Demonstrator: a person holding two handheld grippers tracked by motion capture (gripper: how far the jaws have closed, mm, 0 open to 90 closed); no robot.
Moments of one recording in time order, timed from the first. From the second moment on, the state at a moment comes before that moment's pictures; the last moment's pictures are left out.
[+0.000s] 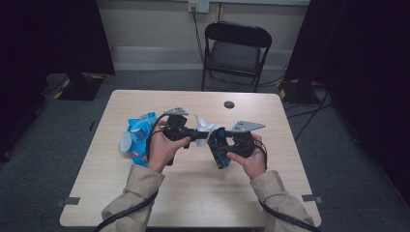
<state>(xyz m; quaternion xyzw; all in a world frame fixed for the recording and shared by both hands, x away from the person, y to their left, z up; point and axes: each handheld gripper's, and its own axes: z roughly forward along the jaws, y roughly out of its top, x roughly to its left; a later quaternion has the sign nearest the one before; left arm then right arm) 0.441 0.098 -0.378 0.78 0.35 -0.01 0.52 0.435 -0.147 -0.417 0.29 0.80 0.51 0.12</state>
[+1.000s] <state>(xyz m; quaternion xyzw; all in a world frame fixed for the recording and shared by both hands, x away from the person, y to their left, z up) 0.439 0.105 -0.409 0.77 0.37 -0.03 0.51 0.436 -0.152 -0.403 0.29 0.79 0.52 0.13</state>
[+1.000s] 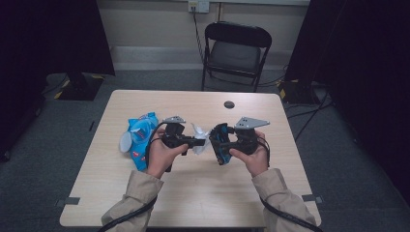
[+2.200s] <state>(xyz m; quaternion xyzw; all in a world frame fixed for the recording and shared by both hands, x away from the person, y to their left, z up) 0.440 0.113 -0.402 0.78 0.32 -0.04 0.53 0.439 -0.151 -0.406 0.29 0.79 0.52 0.13</state>
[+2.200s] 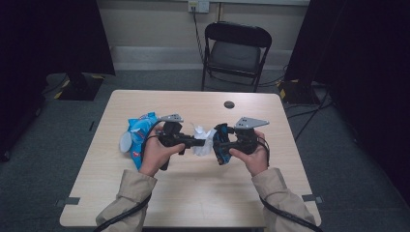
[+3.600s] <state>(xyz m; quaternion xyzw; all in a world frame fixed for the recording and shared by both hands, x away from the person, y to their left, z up) 0.435 0.076 -0.450 0.79 0.34 -0.06 0.51 0.439 -0.142 -0.393 0.29 0.77 0.55 0.11</state>
